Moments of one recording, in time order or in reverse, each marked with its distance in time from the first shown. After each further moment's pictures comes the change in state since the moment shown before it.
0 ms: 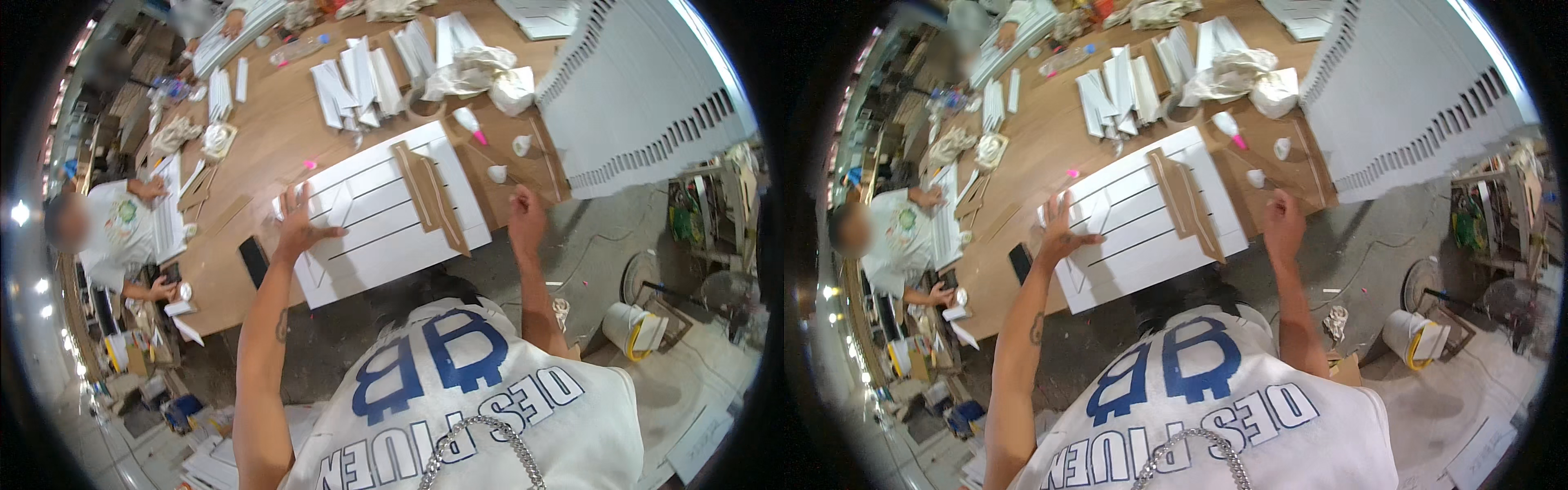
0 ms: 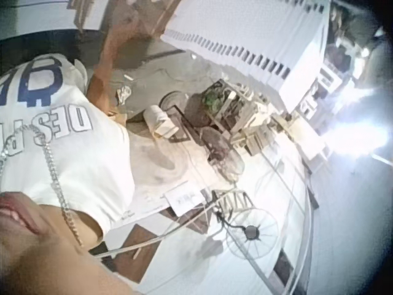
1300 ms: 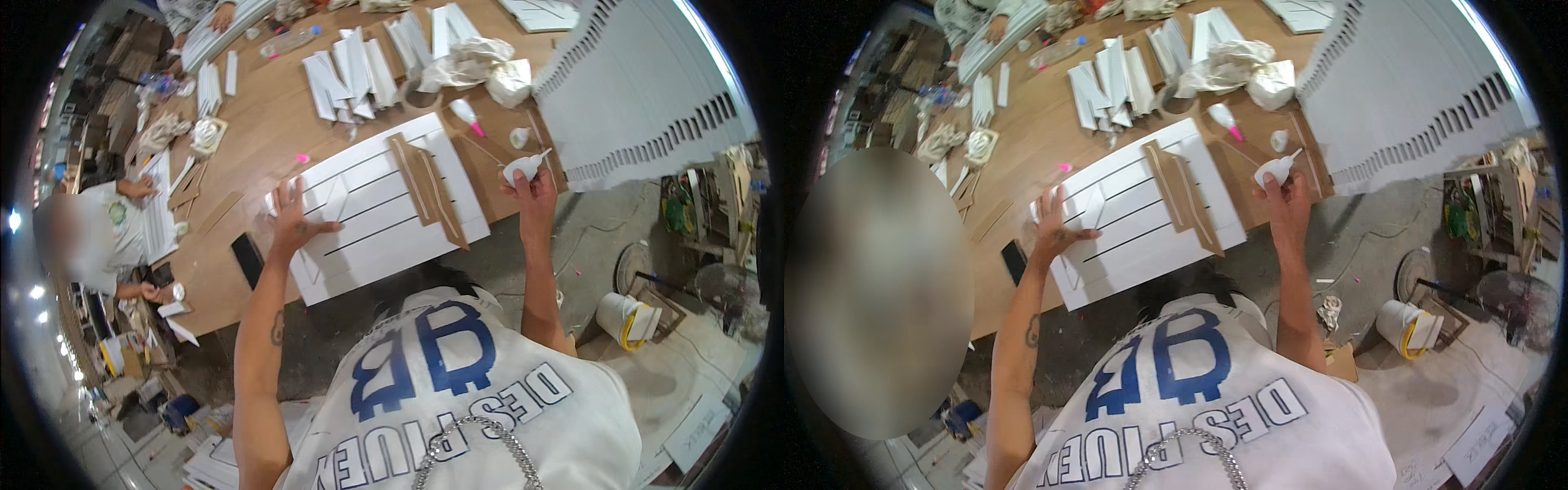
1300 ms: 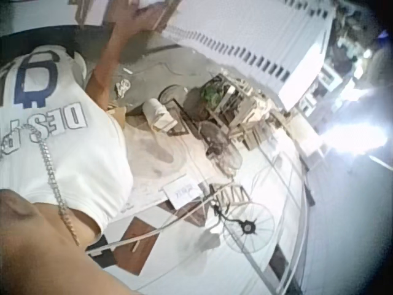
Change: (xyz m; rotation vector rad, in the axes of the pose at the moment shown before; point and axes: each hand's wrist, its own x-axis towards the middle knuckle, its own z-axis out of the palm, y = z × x) left_hand -0.004 0.000 0.001 0.044 0.077 0.041; right_hand 0.022 -0.083 -0.020 0.657 -0.126 0.204
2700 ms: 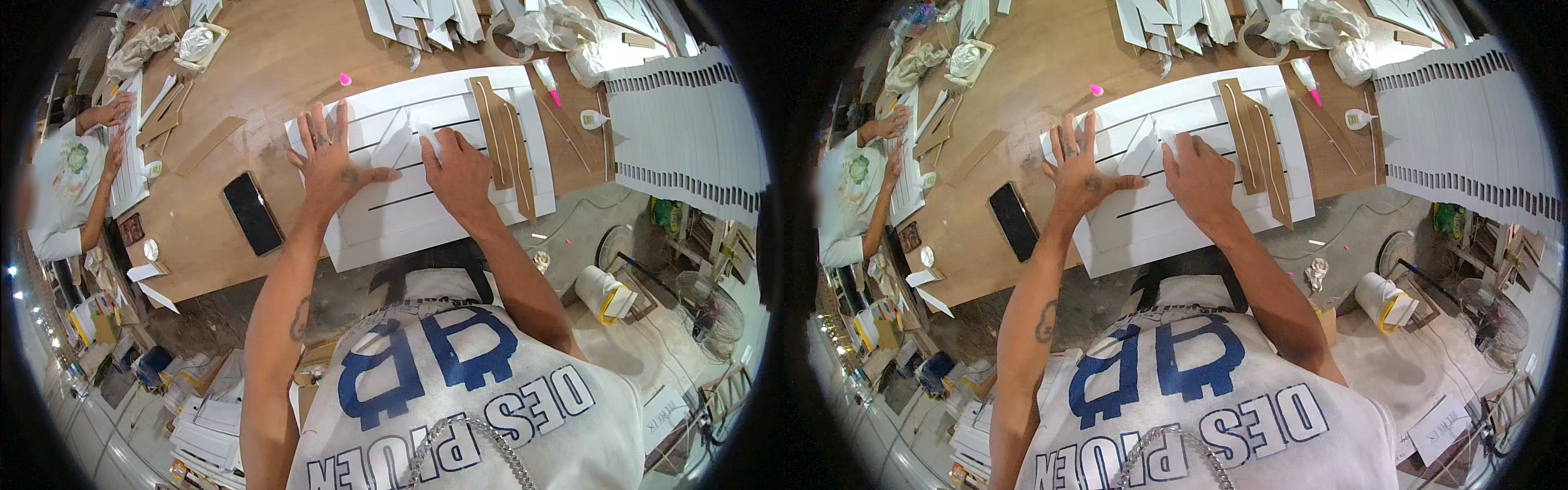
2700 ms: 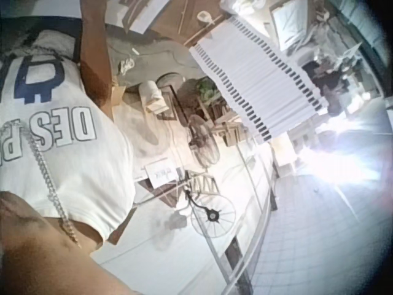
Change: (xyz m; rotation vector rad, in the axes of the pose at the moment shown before) left_hand -0.004 0.000 0.004 -0.179 -0.106 -0.178; right_hand -0.078 0.063 0.221 -1.089 -0.385 -0.508
